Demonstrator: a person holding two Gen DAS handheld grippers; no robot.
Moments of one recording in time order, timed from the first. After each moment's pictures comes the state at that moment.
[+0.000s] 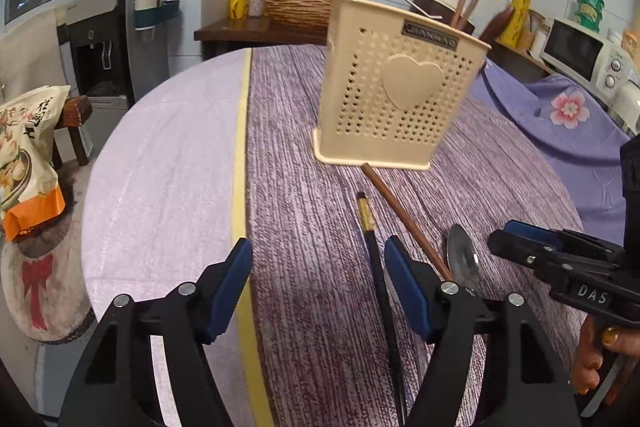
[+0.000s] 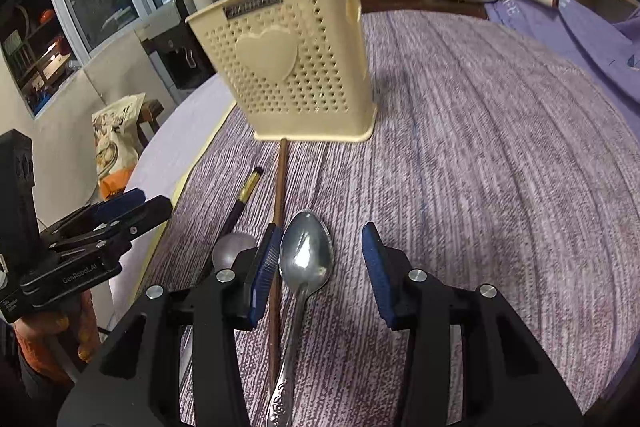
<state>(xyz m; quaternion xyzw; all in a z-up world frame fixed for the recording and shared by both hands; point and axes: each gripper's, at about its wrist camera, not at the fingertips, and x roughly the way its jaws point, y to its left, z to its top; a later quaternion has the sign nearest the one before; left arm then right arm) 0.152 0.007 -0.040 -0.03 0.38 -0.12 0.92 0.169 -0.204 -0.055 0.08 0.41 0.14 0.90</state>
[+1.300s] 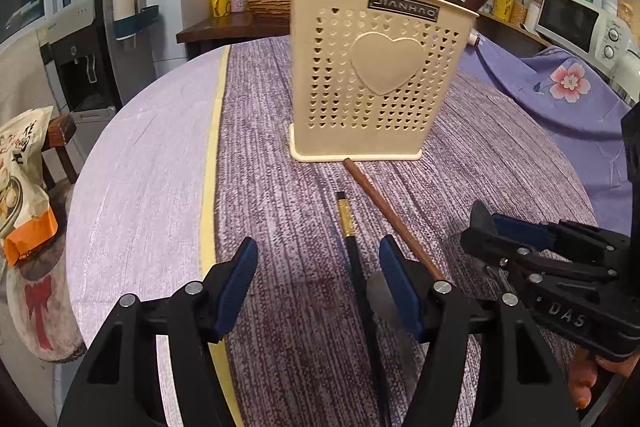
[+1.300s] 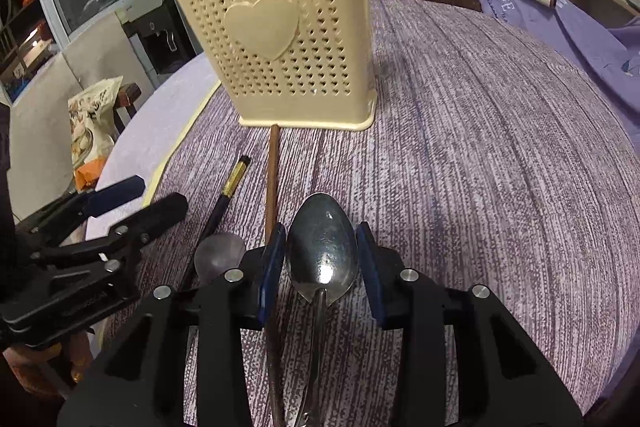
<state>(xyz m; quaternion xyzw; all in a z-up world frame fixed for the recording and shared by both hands) 0.170 -0.022 -0.046 0.01 0.39 -0.13 0.91 0.182 -0.185 -0.067 0.06 0.42 0.10 0.90</state>
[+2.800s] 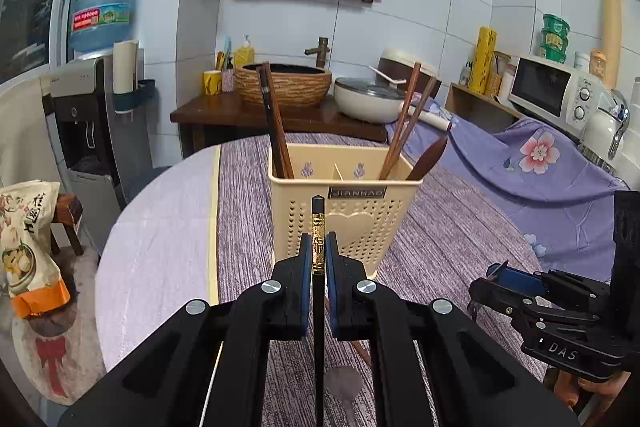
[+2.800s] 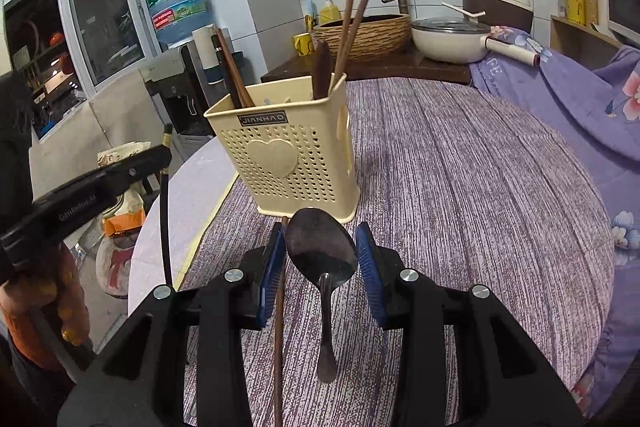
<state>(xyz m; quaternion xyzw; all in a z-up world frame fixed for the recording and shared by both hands) 0.163 -0.028 0.064 -0.02 0.27 -0.15 0.95 0.154 -0.224 0.019 0.07 0.32 0.12 0.94</state>
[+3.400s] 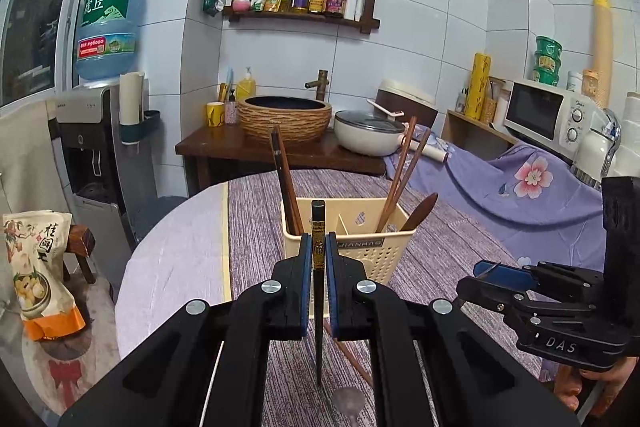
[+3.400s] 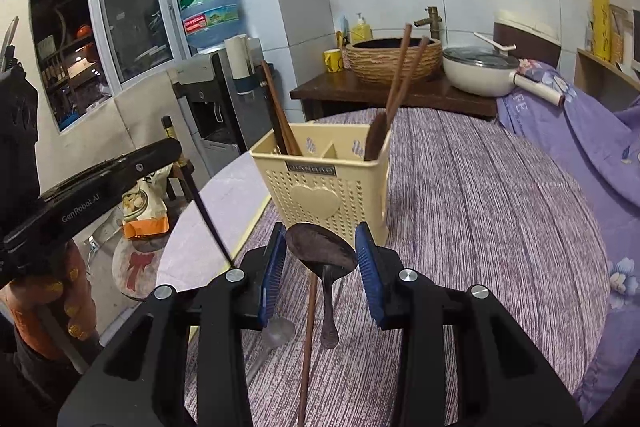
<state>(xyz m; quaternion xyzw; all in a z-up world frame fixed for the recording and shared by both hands) 0.155 -0.012 0.101 -0.02 0.22 -0.15 0.96 0.159 -0.203 0.070 0.05 0.29 0.17 0.94</state>
